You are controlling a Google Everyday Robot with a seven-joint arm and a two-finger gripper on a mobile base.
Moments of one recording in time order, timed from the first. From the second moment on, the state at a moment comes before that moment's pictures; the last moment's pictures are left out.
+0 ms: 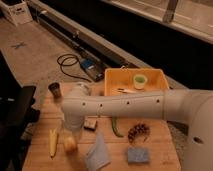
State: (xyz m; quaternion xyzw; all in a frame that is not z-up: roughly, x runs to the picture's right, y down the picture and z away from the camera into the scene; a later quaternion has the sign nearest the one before) arm -0.174 0.222 0.679 -0.26 -0.31 -0.42 0.81
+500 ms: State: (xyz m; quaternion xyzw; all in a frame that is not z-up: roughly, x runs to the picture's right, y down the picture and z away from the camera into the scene) arm -0.187 0.240 0.683 -0.28 -0.33 -0.42 0.80
